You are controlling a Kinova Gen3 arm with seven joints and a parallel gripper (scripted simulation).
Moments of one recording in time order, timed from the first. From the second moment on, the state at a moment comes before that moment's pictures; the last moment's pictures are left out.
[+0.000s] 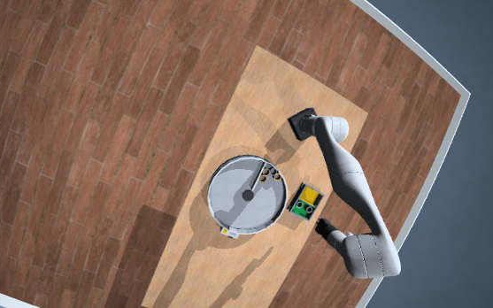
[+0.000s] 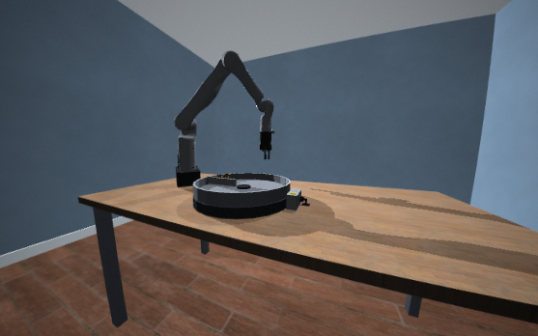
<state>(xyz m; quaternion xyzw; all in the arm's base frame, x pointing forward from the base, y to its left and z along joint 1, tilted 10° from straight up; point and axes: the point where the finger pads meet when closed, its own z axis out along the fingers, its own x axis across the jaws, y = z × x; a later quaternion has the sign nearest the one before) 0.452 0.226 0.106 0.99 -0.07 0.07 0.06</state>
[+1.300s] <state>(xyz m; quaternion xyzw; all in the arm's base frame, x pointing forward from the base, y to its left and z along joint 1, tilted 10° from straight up) 0.364 0.070 0.100 1.00 -0.05 0.07 0.05</state>
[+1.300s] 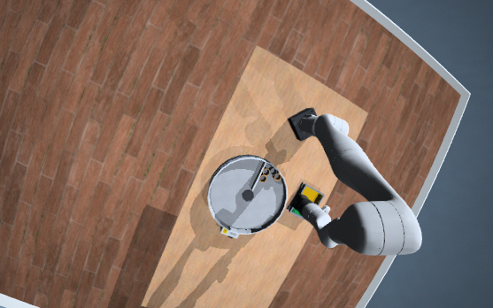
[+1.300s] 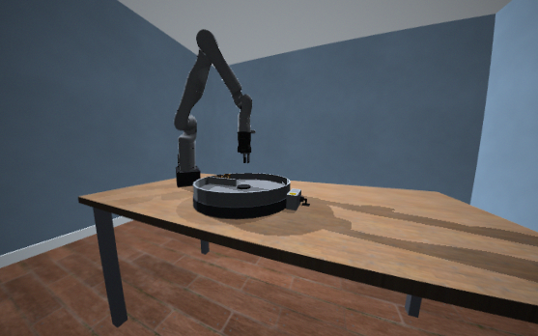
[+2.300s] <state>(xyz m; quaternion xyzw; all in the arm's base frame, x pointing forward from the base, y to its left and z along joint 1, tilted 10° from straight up) 0.308 -0.051 0.105 0.99 -0.07 0.07 0.06</state>
